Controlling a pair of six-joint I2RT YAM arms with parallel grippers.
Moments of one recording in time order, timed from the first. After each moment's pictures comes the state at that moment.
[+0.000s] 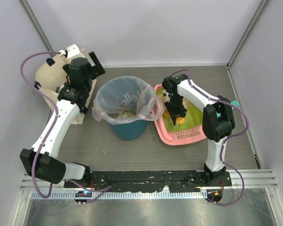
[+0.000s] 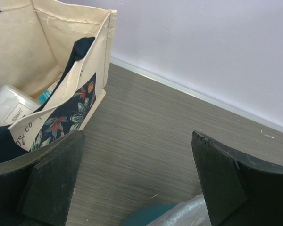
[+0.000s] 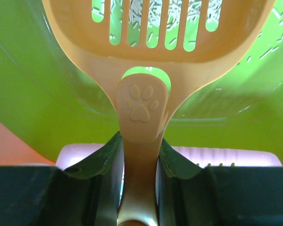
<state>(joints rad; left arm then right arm) -0.27 1.35 1.40 -0.30 -0.45 -0.42 0.46 1.96 1.64 -1.35 -0.02 0.17</state>
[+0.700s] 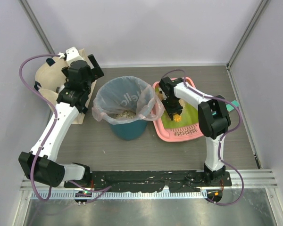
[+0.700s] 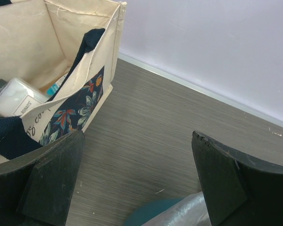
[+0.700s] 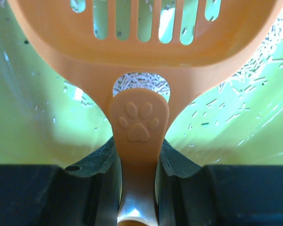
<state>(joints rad) -0.27 1.31 1.36 -0.32 -0.47 -0.42 0.46 2.04 1.61 -1.09 0.09 0.09</state>
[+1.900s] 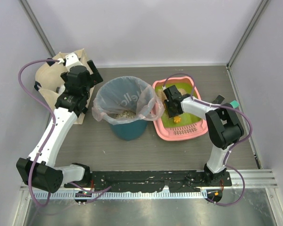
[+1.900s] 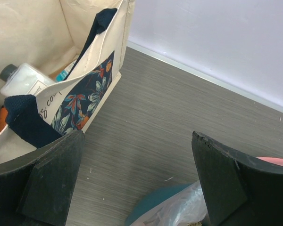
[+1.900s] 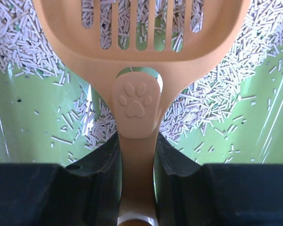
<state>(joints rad) -0.27 1.24 1.29 -0.36 -0.48 -0.42 0.46 1.83 1.18 -0.46 0.23 0.11</state>
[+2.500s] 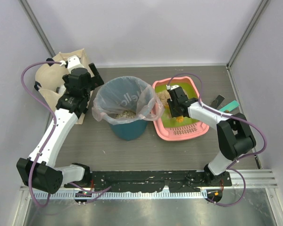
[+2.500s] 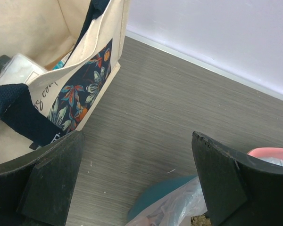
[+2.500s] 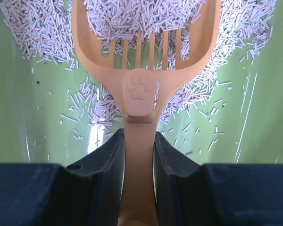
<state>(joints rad) -0.27 1.23 1.25 -0.36 -0.45 -0.42 0.46 1.64 1.04 -0.36 0.22 0.11</state>
